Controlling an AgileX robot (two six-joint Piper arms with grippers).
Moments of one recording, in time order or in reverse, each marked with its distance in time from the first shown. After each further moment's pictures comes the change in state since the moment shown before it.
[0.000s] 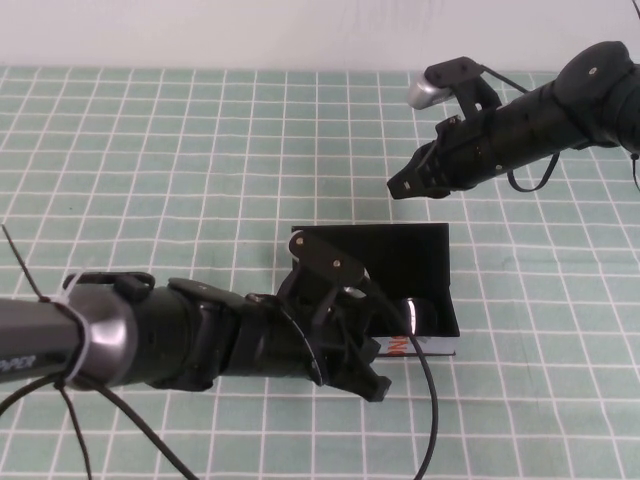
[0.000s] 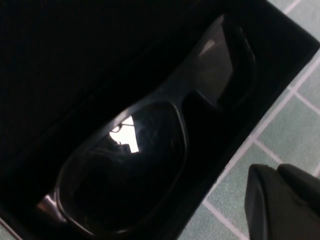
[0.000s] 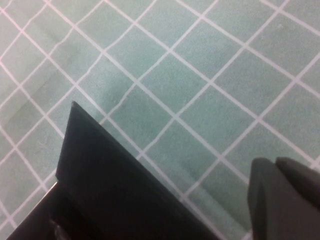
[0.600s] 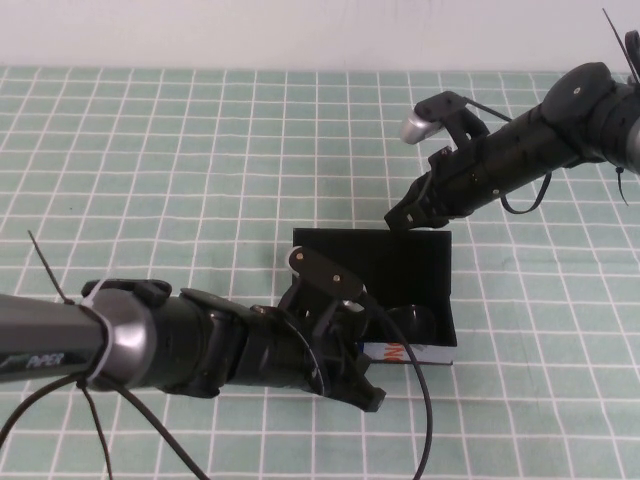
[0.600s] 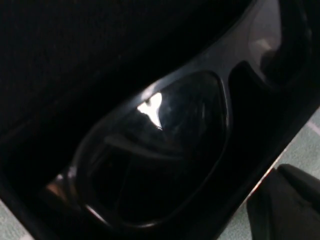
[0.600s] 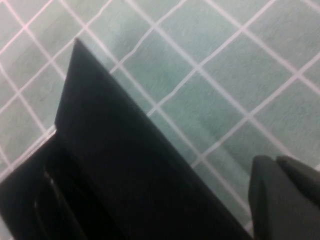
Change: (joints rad) right arm 0.000 0.059 -0.004 -0.017 0.091 -0.066; left arm 0.000 0.055 -0.004 0.000 -0.030 -0.004
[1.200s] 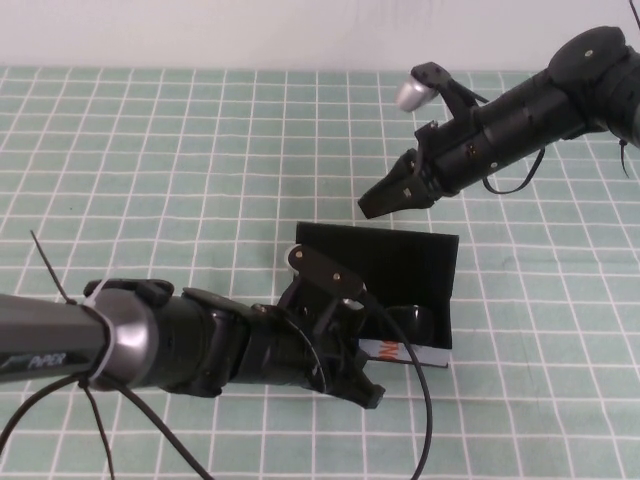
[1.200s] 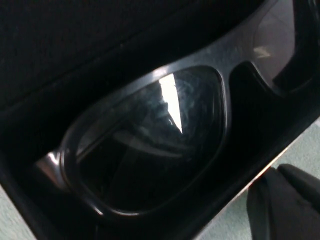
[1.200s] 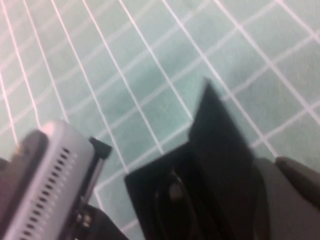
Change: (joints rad) right arm -0.002 -0.002 -0.107 0.126 0.246 -0.050; left arm -0.006 0.002 -0.004 0.000 -0.027 0.000
